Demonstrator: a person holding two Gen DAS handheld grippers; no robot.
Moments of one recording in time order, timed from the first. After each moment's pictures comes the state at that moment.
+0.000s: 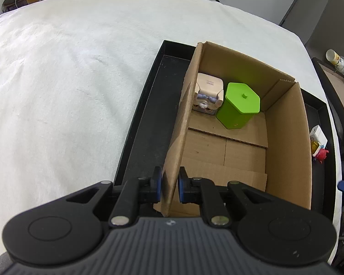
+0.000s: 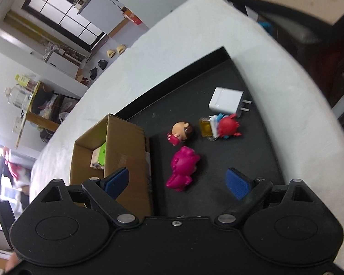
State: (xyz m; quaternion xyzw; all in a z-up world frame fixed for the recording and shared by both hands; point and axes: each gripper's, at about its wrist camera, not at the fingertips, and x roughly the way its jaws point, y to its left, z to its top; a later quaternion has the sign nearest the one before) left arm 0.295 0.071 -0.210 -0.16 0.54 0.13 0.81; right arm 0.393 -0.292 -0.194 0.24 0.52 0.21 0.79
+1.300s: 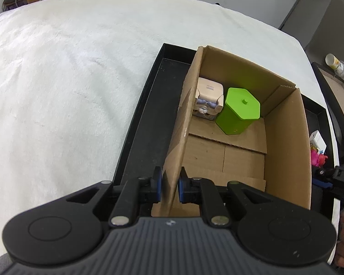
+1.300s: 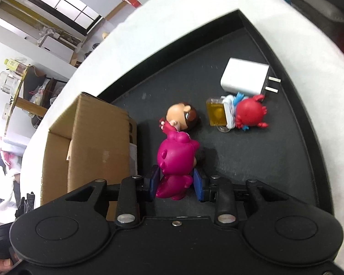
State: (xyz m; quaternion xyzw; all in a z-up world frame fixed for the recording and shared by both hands) left arm 0.300 0.072 -0.213 -0.16 0.54 0.13 0.82; right arm 0.403 -0.262 -0.228 0.20 0.54 0.22 0.79
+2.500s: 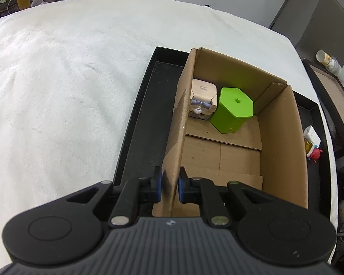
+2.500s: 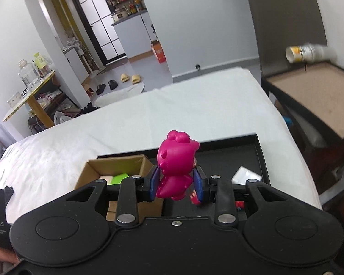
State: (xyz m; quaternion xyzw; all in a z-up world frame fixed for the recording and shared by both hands) left arm 0.295 0.073 -0.209 -0.16 0.53 0.11 0.83; right arm 0.370 -0.234 -0.104 0.07 0.36 0.22 0.90
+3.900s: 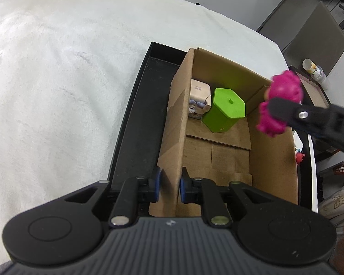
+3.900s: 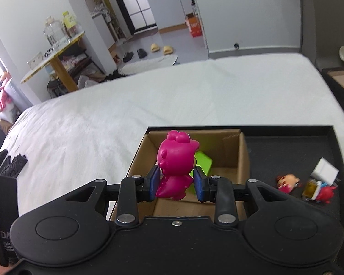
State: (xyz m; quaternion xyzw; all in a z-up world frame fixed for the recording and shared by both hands) left arm 0.290 0.098 -0.214 -0.22 0.52 0.06 0.82; right arm 0.356 -0.106 -0.131 0.02 0.42 0.29 0.86
